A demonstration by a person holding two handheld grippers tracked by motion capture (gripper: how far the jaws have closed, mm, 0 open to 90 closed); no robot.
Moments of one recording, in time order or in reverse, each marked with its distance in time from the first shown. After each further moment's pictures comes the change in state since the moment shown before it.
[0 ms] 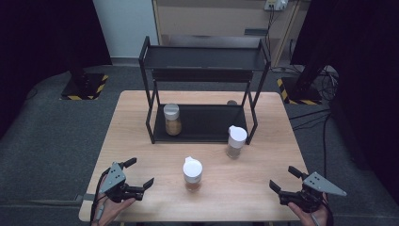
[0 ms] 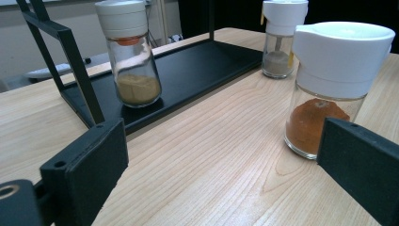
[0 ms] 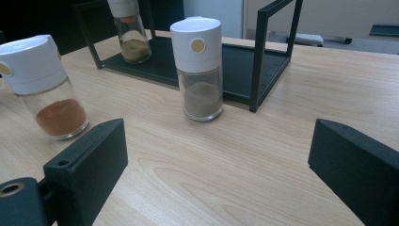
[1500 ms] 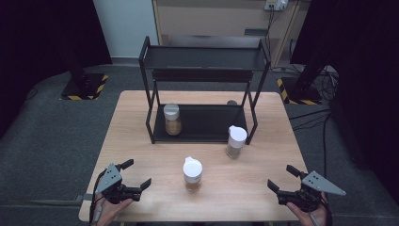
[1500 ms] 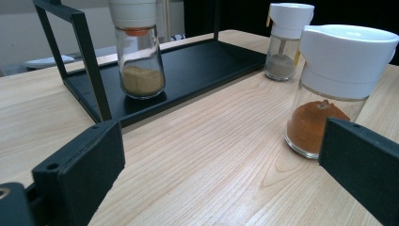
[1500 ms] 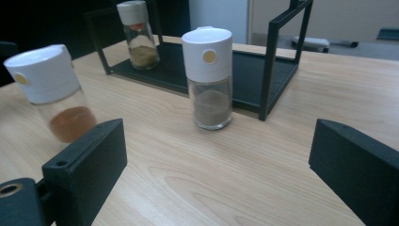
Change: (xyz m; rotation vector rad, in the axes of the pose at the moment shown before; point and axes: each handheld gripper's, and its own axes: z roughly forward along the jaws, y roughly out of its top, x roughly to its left) left arm 0.001 -0.007 -0.005 -0.009 0.010 -0.058; right arm 0.004 0.007 0.002 -0.008 0.025 0.008
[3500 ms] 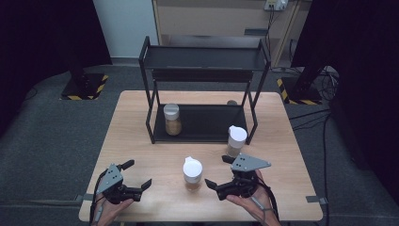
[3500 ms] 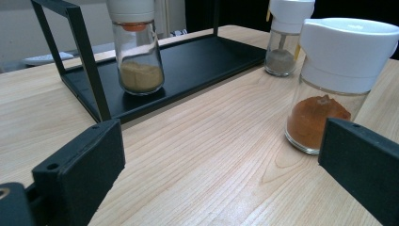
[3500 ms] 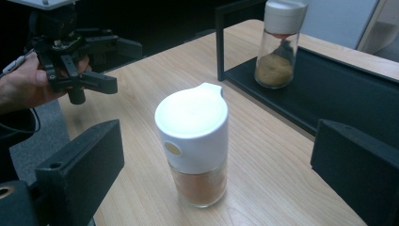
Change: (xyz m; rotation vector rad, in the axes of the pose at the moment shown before) left arm -0.001 0.001 0.001 0.016 -0.002 0.002; right arm 0.085 0.094 0.118 0.151 0.327 -0.144
